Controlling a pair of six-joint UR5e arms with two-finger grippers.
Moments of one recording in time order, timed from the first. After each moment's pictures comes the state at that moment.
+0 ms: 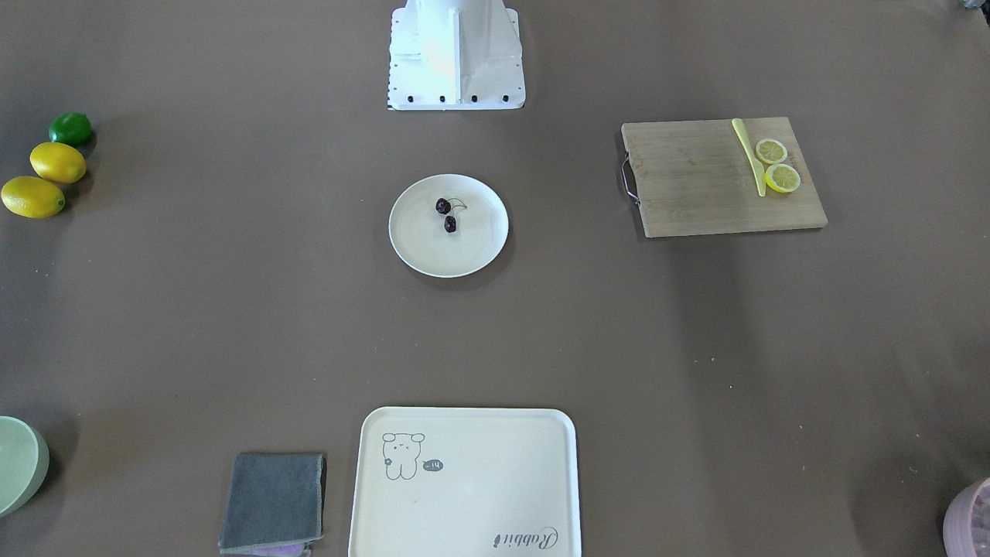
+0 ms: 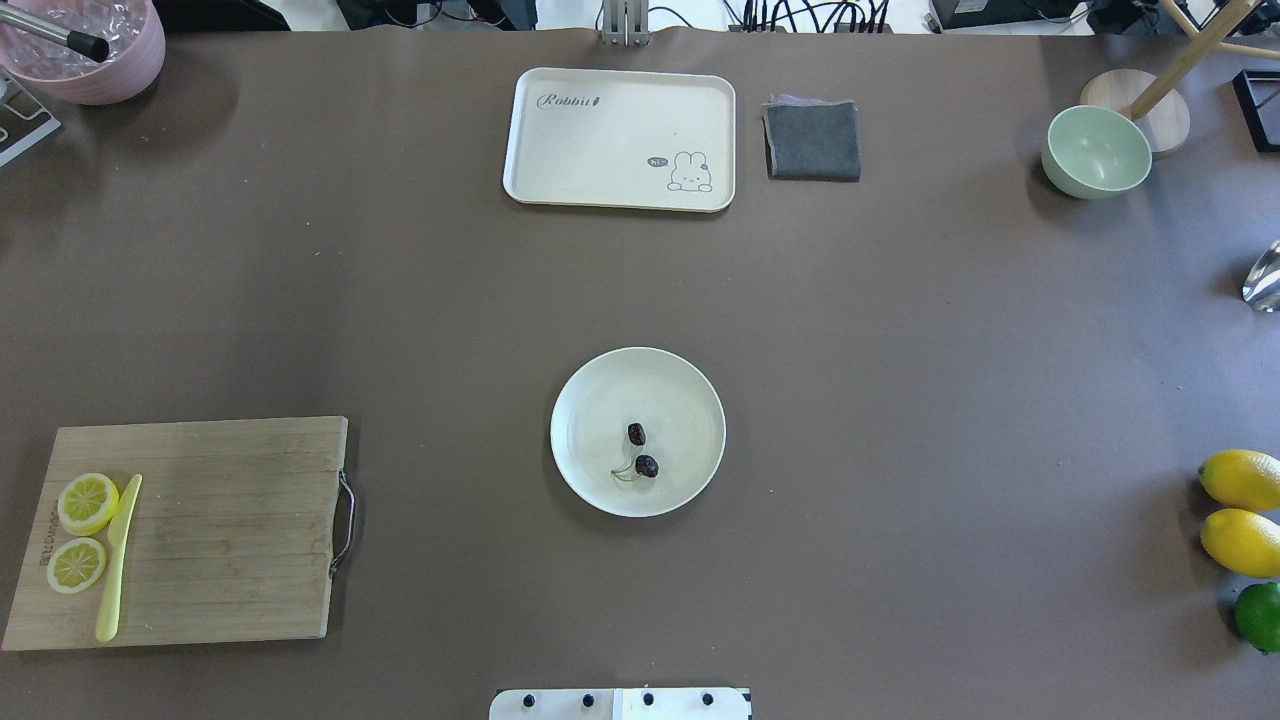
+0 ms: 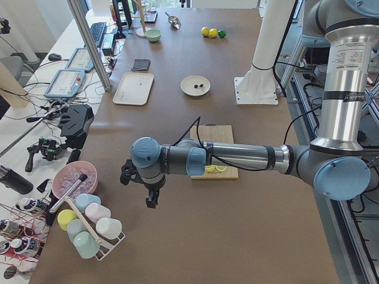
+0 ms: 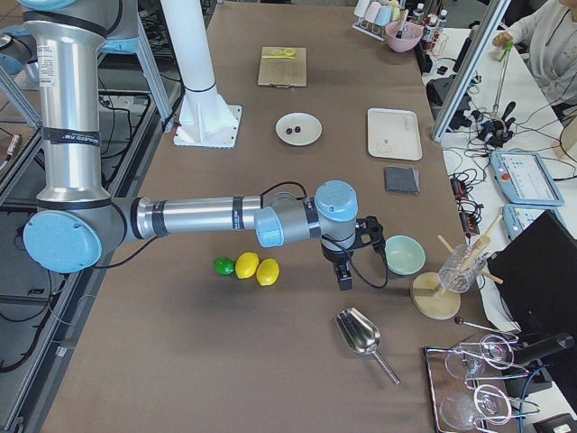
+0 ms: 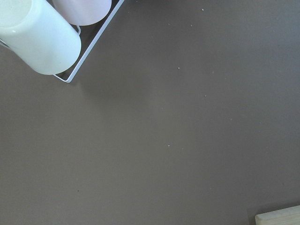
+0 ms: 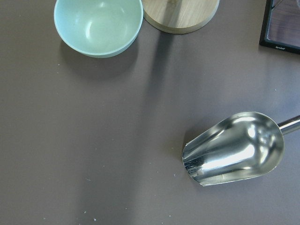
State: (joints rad) left arm -1.59 -1.60 -1.60 -1.55 -2.42 0.12; right arm 1.51 -1.59 1.68 -1.41 2.32 0.01
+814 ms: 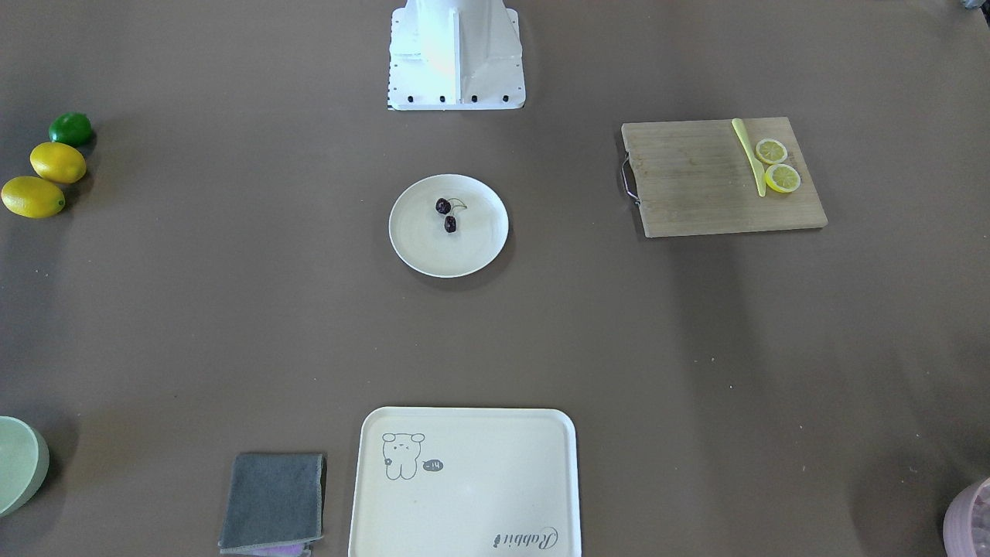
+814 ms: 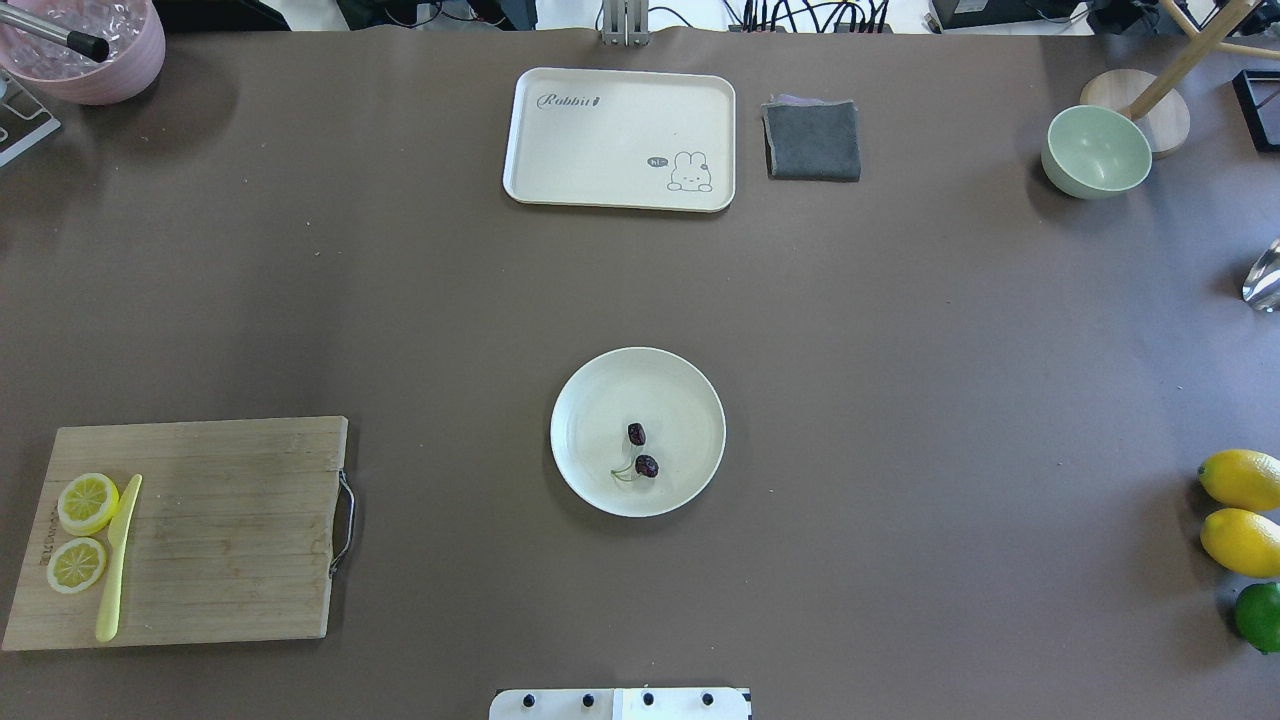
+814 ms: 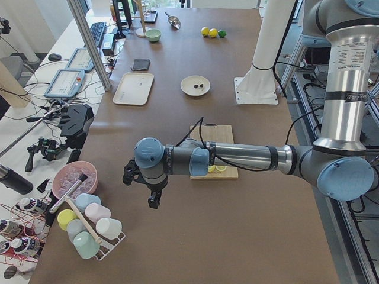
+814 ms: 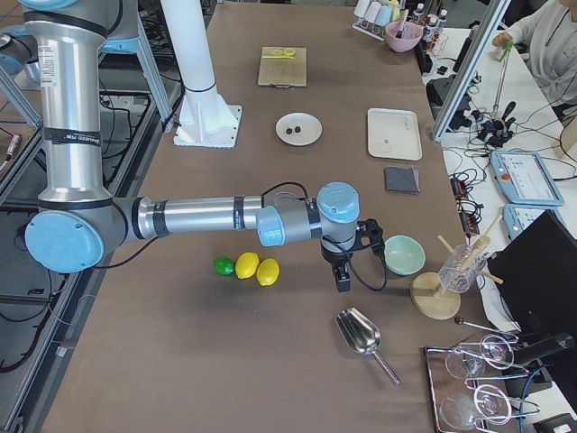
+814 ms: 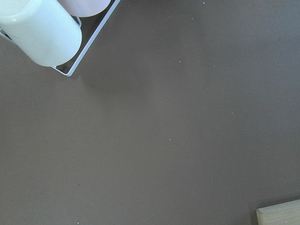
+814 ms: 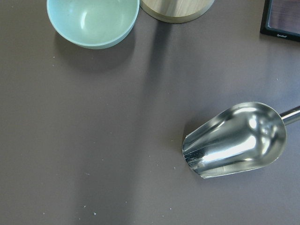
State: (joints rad) left arm -1.59 -1.59 -1.61 -1.55 -2.42 0.13; right arm 1.50 -1.59 1.68 -1.43 2.33 0.01
